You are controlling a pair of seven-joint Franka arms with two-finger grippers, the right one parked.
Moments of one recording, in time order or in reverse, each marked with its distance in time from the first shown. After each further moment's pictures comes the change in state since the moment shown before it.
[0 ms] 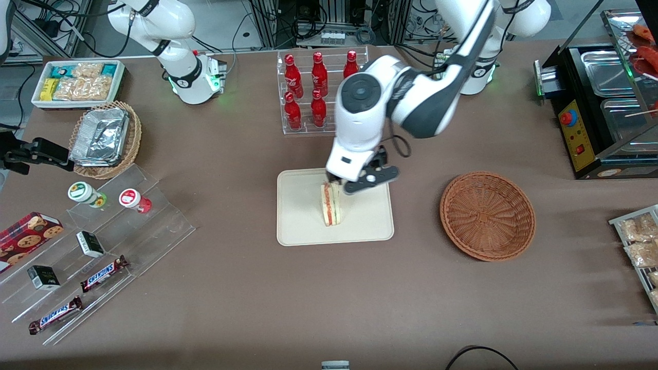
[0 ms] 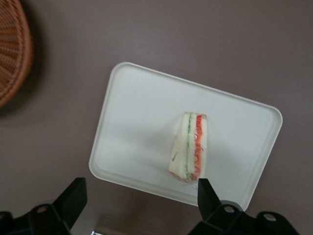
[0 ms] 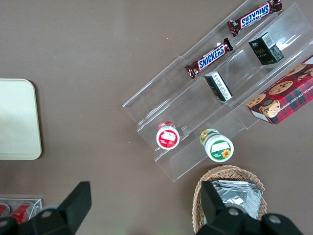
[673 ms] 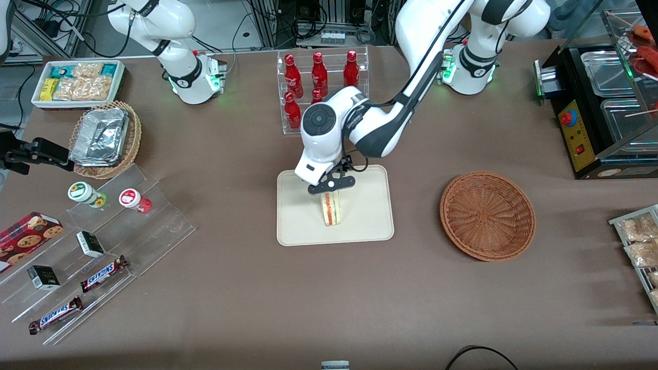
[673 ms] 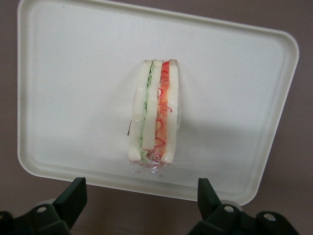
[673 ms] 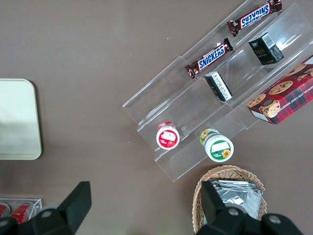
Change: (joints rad) arm -0.069 0.203 -0.095 -0.008 -0.001 0.194 -0.021
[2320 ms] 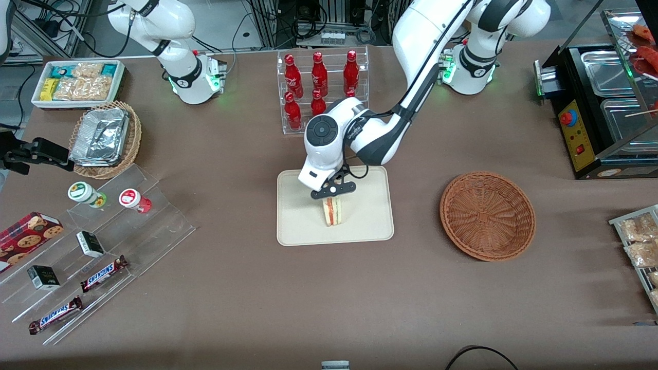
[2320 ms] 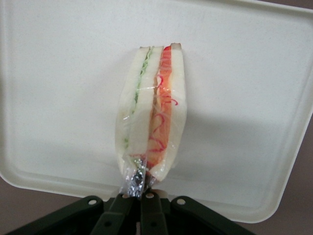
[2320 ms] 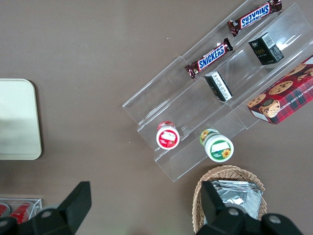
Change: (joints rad) arm 0.013 0.068 -0.026 -0.032 0.000 0.074 0.004
